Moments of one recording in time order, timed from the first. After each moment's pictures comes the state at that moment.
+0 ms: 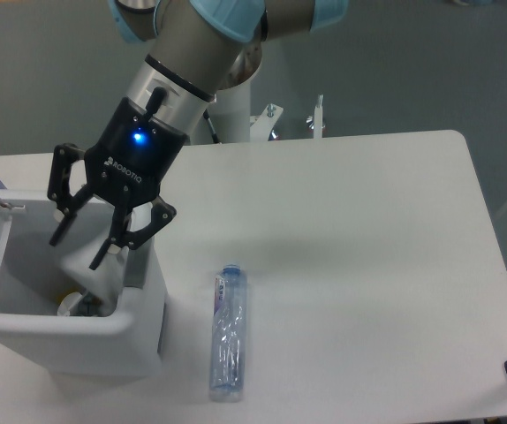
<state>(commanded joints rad) 2.32 -1.75 -1.52 -0.81 0.79 0.38</state>
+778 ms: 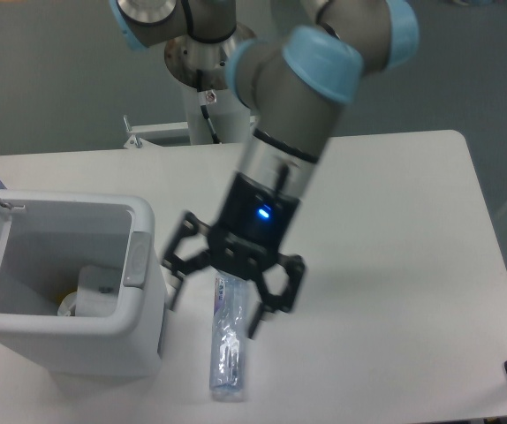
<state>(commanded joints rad) 2.48 -2.03 -1.35 -0.84 0.92 0.34</state>
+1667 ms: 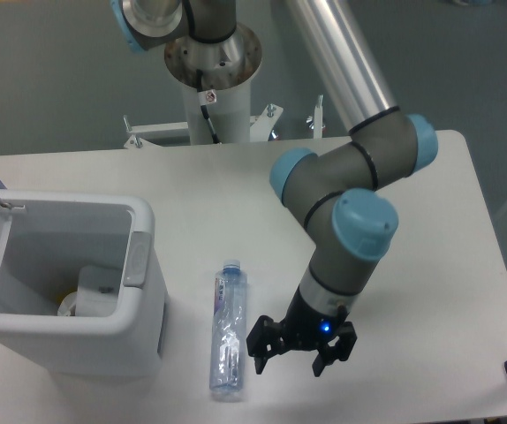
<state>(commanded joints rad) 2.40 -2.25 -1.31 -1.04 1.22 0.35</state>
